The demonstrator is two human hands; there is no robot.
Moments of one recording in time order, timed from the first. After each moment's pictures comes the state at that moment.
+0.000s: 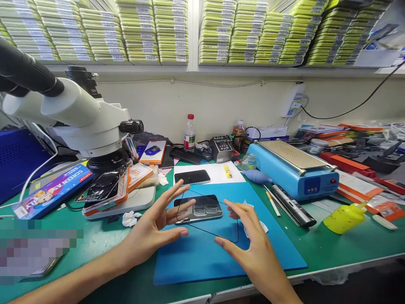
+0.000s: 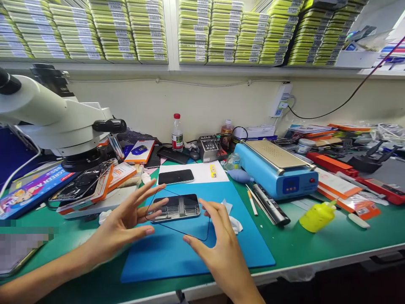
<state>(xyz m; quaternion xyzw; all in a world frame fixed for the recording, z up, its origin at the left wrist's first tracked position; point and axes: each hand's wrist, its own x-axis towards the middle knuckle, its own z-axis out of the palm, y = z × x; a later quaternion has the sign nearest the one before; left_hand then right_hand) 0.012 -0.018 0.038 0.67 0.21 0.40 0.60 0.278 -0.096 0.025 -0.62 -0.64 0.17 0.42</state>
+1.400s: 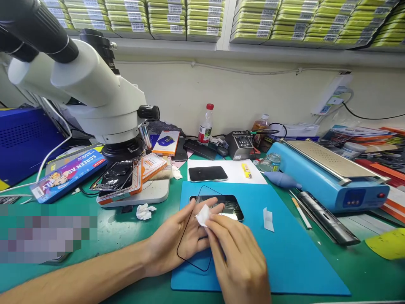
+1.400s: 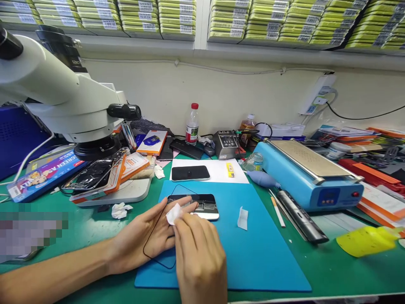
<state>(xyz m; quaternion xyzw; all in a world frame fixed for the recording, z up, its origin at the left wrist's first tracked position) 0.029 -0.015 0.026 0.26 0.15 0.32 0.90 0.190 -0.076 0.016 -0.47 -0.74 -0.15 0.46</state>
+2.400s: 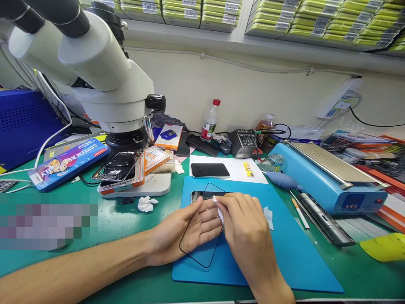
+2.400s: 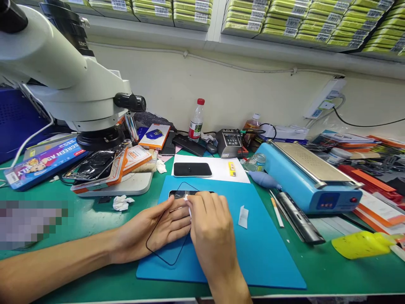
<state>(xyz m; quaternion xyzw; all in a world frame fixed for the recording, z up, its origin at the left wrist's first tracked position) 0.028 -0.013 0.021 0.26 0.09 0.30 0.91 0.204 -0.042 0.044 -0.48 -0.78 -0.16 0.36</state>
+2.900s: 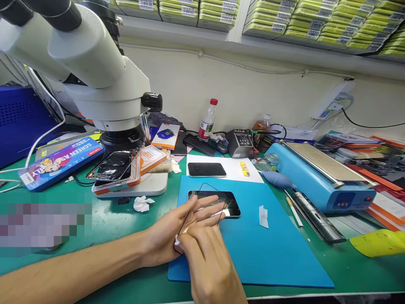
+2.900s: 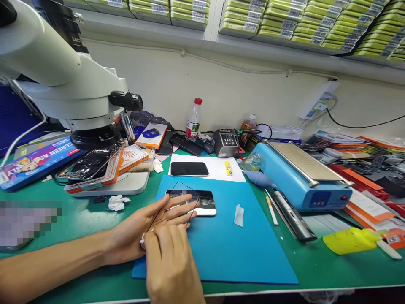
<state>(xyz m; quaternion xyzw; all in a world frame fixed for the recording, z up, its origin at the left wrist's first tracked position) 0.022 -0.014 0.022 0.26 0.14 0.30 0.91 0.157 -0.087 0.005 -0.41 -0.82 -0.09 0.39</state>
